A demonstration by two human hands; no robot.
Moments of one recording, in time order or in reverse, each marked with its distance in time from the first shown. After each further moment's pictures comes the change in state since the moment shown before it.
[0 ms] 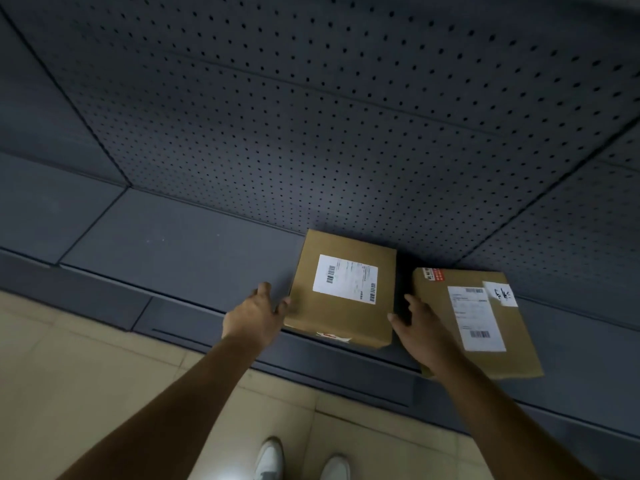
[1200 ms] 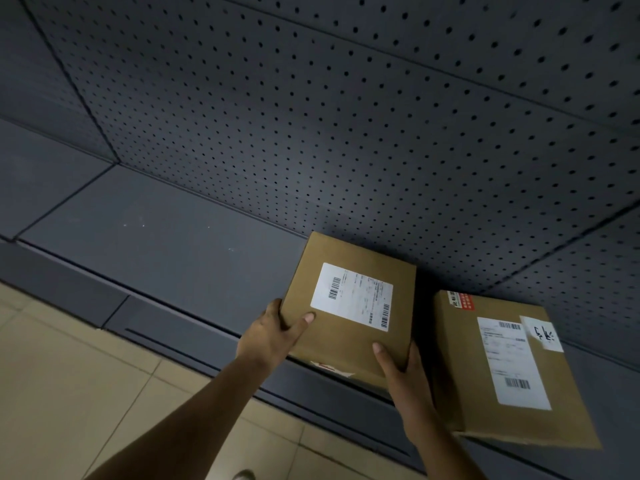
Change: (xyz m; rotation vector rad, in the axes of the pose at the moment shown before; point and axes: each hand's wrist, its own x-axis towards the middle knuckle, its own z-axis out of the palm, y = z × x) left_hand 0.067 -0.004 0.110 -0.416 -0.006 -0.038; right_hand 0.043 0.021 0.096 0.616 0.091 0.073
